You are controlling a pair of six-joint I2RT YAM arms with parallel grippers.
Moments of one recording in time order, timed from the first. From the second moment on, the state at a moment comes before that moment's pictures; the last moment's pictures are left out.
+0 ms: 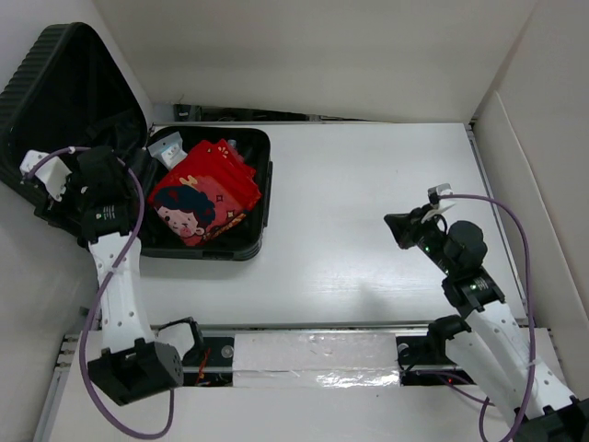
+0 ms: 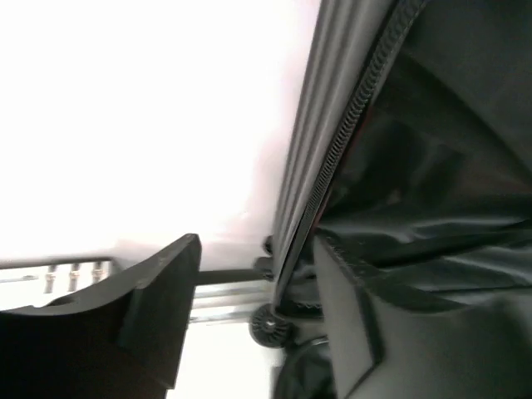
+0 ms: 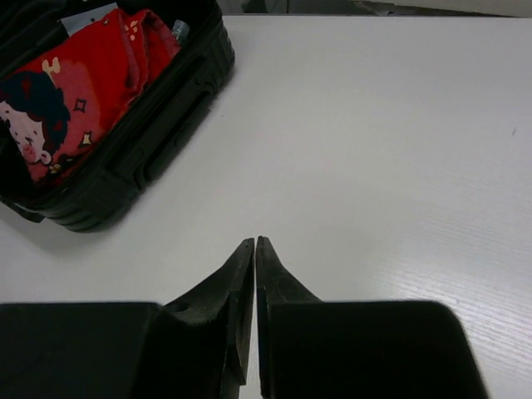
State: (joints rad) left arm 0.28 1.05 1.20 -0.55 -1.08 -0.50; right arm 0.31 0.59 0.50 0.01 -0.22 0.26
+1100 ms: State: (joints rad) left arm -0.33 0.81 0.96 -0.56 -1.06 -0.32; right arm 0.51 0.86 0.55 0.02 -0.11 0.21
